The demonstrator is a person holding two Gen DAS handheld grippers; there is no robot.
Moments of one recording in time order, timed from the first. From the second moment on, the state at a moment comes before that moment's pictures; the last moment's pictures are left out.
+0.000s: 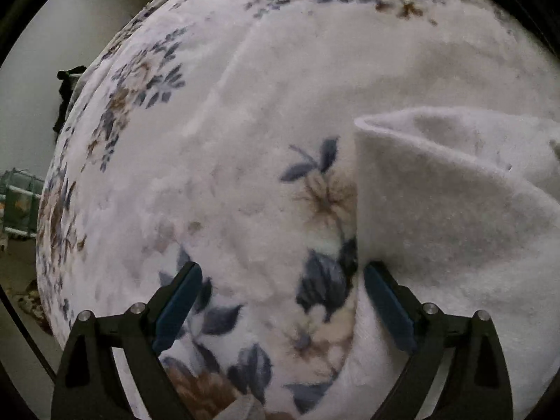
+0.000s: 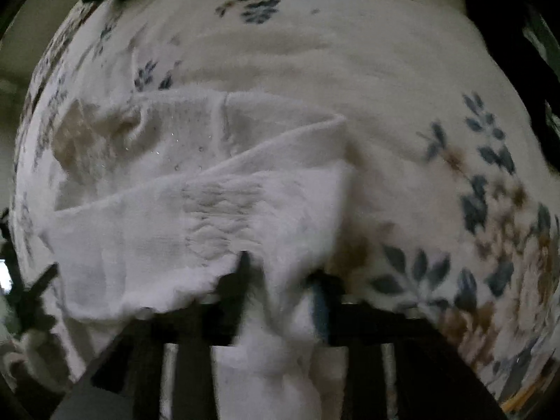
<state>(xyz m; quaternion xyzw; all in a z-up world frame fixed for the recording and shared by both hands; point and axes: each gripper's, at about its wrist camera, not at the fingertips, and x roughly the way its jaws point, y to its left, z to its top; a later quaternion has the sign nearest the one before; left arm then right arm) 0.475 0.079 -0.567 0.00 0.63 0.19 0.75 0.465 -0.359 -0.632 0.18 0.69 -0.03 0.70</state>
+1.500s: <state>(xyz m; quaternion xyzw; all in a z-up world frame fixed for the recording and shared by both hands) 0.205 -0.233 -0.521 0.06 0.69 0.13 0.71 0.596 -0.486 -0.688 0.24 0.70 0.11 0.66</state>
